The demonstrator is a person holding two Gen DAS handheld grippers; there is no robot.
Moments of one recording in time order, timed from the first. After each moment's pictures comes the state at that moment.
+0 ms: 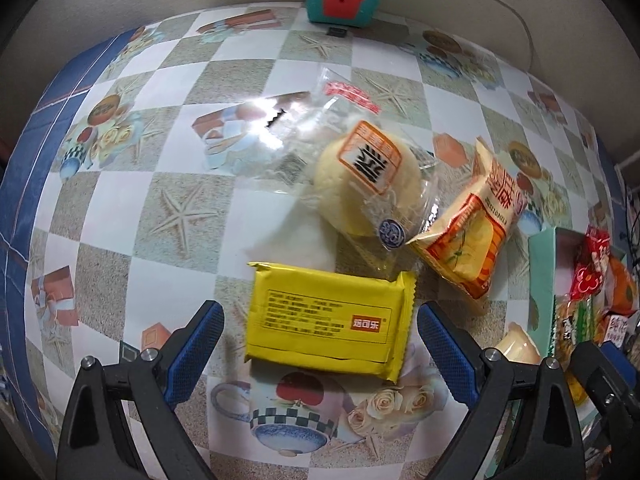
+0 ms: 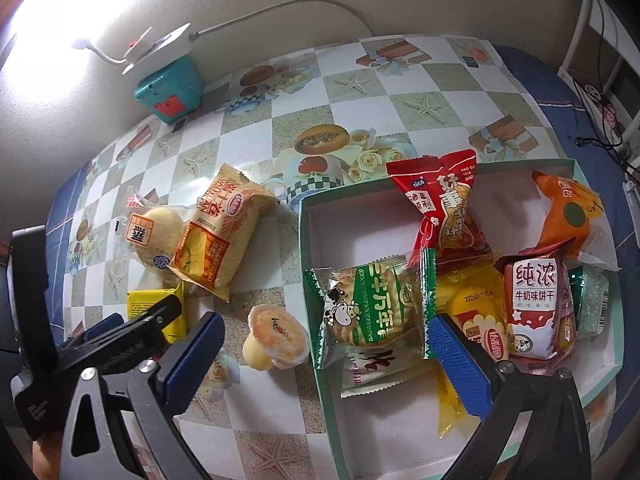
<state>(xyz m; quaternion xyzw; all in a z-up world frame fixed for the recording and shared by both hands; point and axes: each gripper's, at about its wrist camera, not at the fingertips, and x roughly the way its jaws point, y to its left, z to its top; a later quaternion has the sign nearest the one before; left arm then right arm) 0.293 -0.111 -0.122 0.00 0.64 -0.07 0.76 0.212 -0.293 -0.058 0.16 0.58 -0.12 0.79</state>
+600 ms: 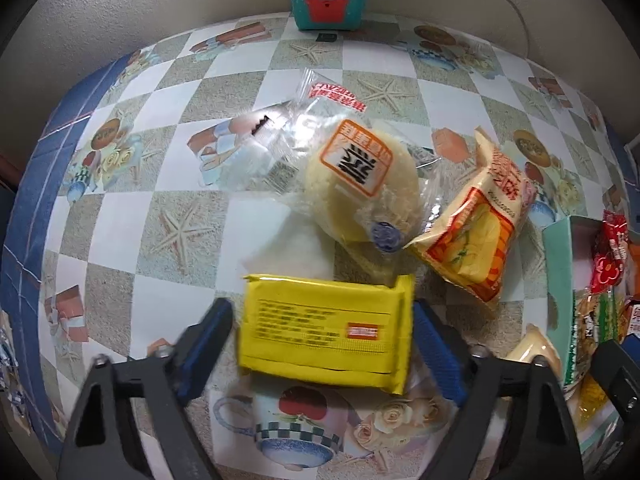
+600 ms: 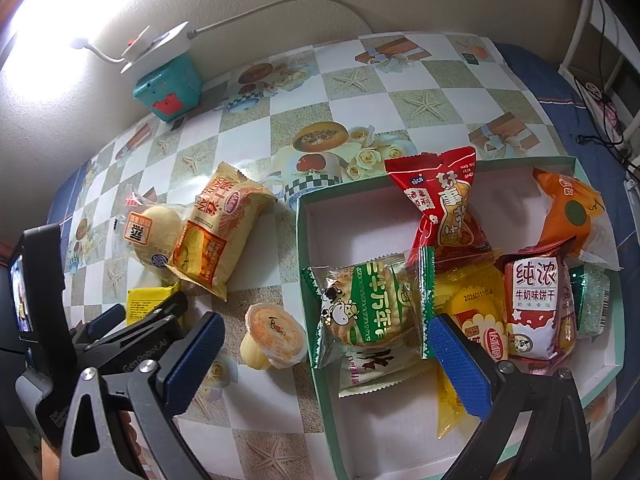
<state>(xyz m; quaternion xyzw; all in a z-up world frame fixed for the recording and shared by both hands) 0.290 -0.148 -0.131 0.04 0.62 -0.06 0.78 0.212 -0.294 -0.059 0.16 0.58 -0.12 0.79</state>
